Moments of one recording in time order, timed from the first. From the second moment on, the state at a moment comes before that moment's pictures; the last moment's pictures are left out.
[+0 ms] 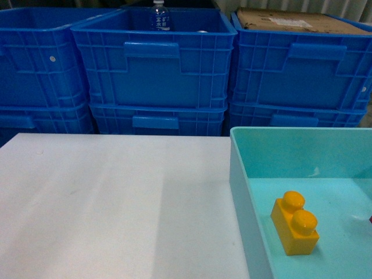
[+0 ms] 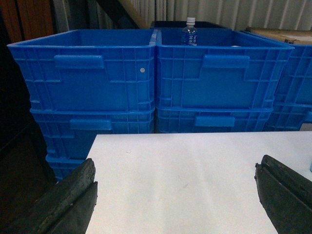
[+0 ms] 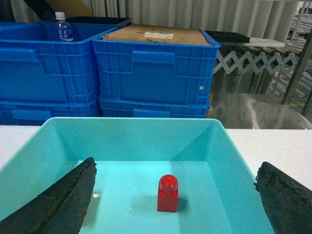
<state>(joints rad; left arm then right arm) 0.00 0.01 0.01 0.00 0.00 0.00 0.00 0.01 0.02 0.00 0.00 -0.01</state>
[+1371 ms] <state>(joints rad) 0.00 0.01 0.01 0.00 0.00 0.00 0.00 0.01 0.02 0.00 0.00 -0.01</state>
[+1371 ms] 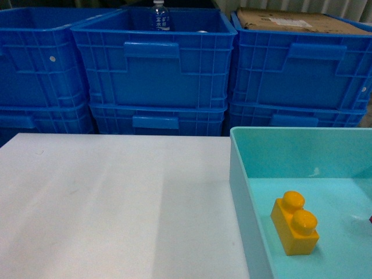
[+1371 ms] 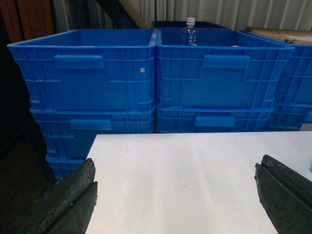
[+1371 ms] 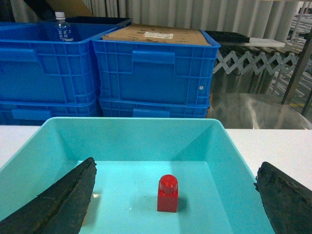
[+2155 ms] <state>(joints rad) 0.00 0.01 0.01 0.00 0.00 0.00 0.00 0.01 0.02 0.00 0.00 -0.01</state>
